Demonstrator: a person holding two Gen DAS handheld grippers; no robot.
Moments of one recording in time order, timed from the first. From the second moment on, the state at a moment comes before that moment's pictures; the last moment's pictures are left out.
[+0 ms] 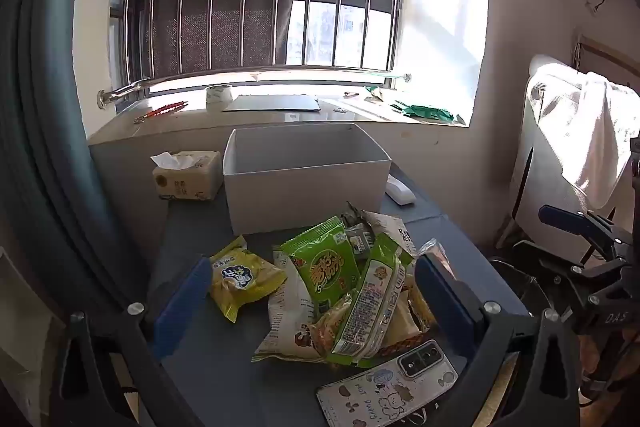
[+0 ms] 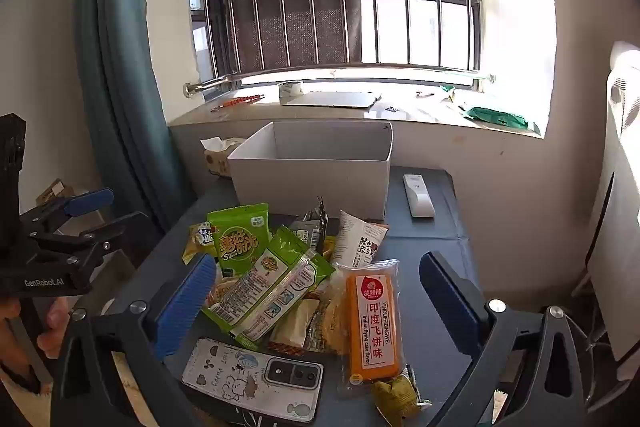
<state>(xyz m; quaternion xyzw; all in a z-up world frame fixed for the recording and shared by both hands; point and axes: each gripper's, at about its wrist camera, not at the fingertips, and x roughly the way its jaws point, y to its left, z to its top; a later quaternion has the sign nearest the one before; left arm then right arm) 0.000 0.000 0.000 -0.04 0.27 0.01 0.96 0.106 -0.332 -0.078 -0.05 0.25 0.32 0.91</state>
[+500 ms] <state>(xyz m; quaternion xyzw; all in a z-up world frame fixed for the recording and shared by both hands) 0.000 -0.002 0.000 -0.04 0.27 0.01 0.96 0.103 -0.330 -0.078 -0.04 0.25 0.32 0.91</state>
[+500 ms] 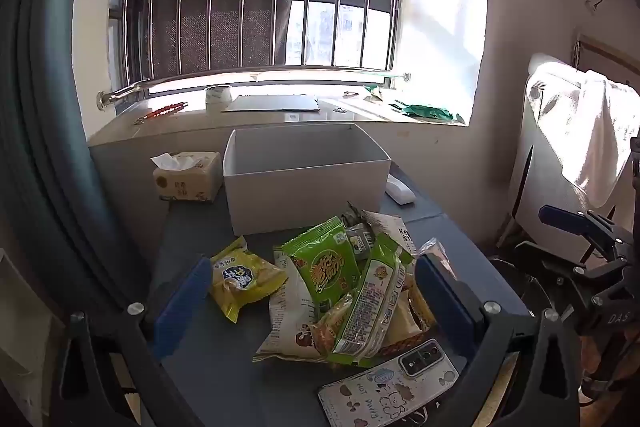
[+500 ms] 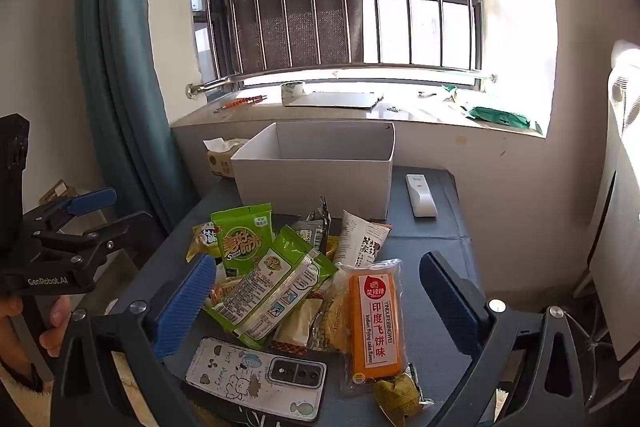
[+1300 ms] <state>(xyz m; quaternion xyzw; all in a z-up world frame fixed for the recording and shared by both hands) 0.001 -0.001 -0.001 -0.04 0.28 0.01 0.96 0.102 -0.328 -0.078 -0.05 0.25 0.33 0.91</state>
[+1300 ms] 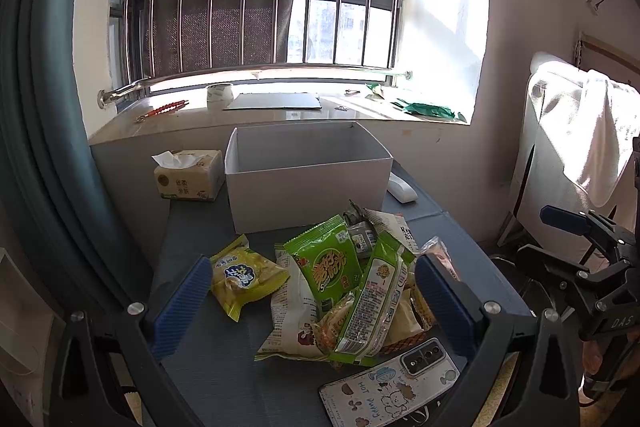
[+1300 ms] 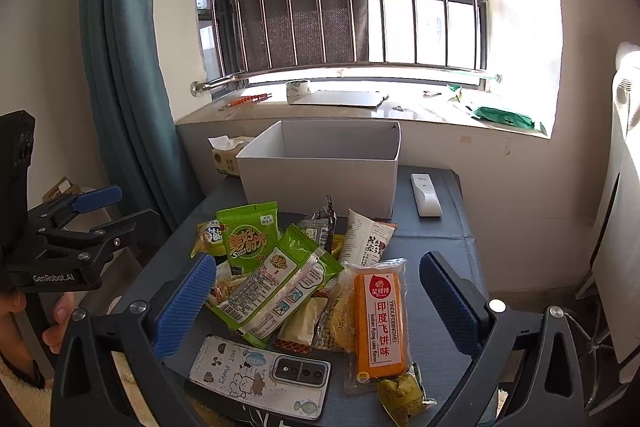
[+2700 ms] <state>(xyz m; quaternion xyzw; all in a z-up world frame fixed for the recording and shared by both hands) 0.003 0.000 -0.004 -0.04 0.28 0.02 0.96 0.099 -0.325 -0.081 -0.05 0.25 0.34 0.91</state>
